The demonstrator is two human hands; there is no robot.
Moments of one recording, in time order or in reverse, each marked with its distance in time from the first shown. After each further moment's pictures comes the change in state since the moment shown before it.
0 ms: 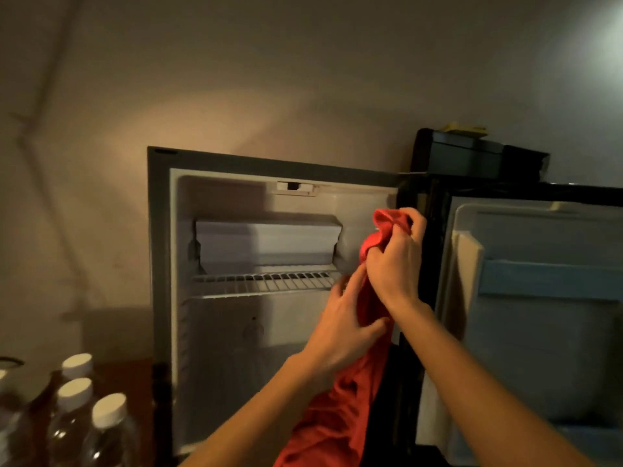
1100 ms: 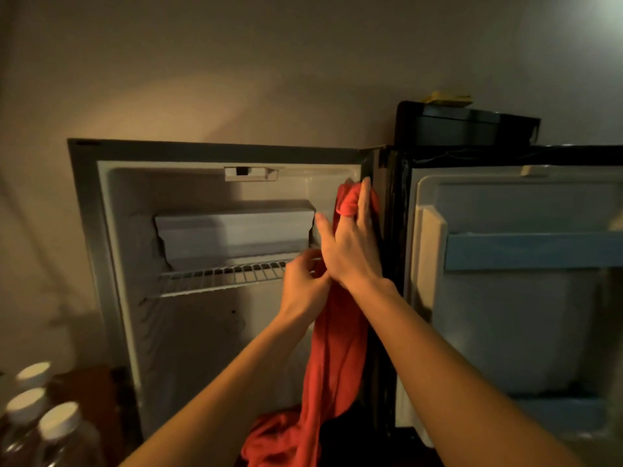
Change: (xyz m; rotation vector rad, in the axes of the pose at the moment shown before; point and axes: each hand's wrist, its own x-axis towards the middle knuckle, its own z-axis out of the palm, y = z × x) left_hand 0.045 -0.005 0.015 -0.350 0.341 -0.179; right_hand 0.000 0.019 0.016 0.040 -0.325 0.085
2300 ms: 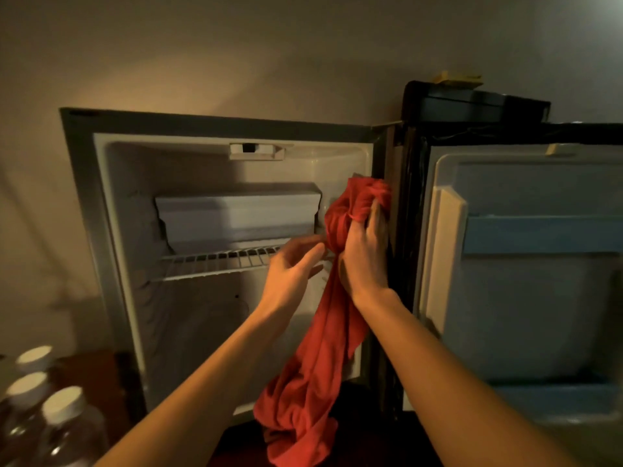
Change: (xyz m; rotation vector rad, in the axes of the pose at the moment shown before) left_hand -0.010 -0.001 -0.036 -0.245 -0.054 -0.149; right_hand -0.044 0.006 0.014 0.184 0.069 0.065
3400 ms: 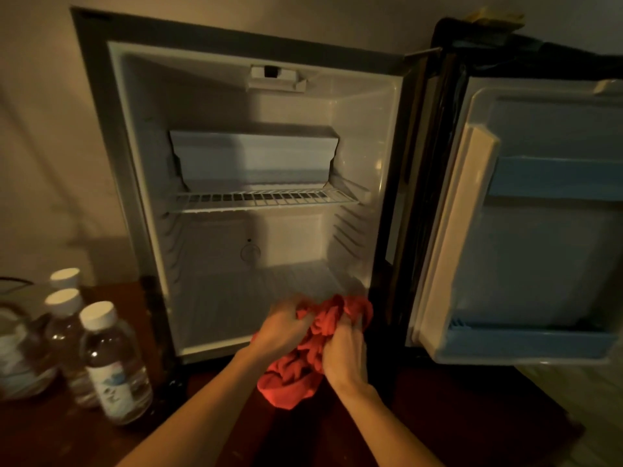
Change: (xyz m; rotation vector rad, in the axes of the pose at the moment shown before) left_hand -0.088 -0.135 -0.071 0.793 -0.231 -0.132; right_hand -0.198 0.071 0.034 -0.275 -0.376 0.549
